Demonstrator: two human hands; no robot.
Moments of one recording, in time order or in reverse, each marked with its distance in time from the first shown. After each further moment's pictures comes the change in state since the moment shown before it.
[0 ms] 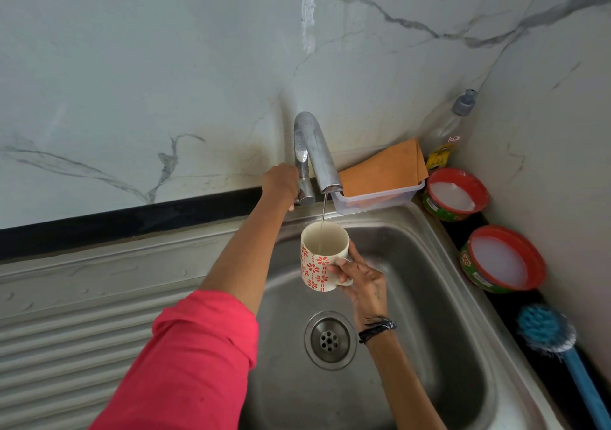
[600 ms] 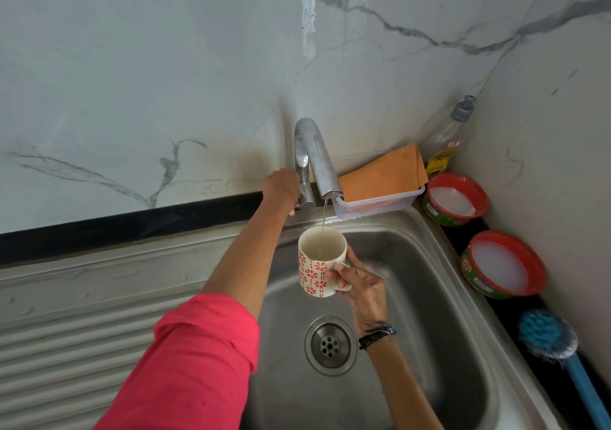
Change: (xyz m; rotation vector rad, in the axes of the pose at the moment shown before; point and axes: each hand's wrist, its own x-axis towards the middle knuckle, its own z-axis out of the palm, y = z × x) left_hand 0.000 0.000 0.000 -0.039 -0.028 -0.029; right_hand -0.004 -0.005 0.004 0.011 -0.014 0.052
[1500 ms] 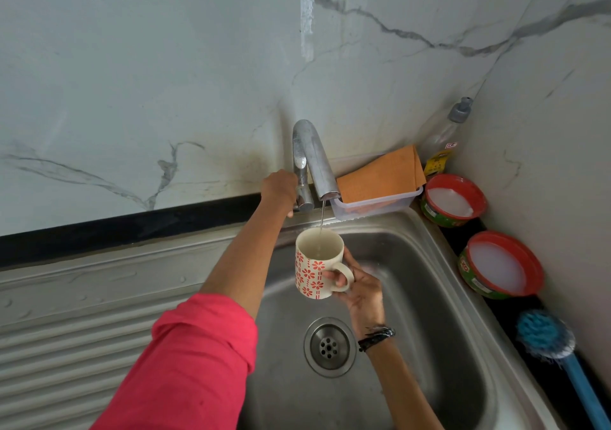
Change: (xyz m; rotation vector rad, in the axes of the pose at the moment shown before) left_hand 0.002 -0.001 0.001 0.016 -0.002 0.010; right_hand 0.002 -0.002 0.004 0.108 -0.016 0.053
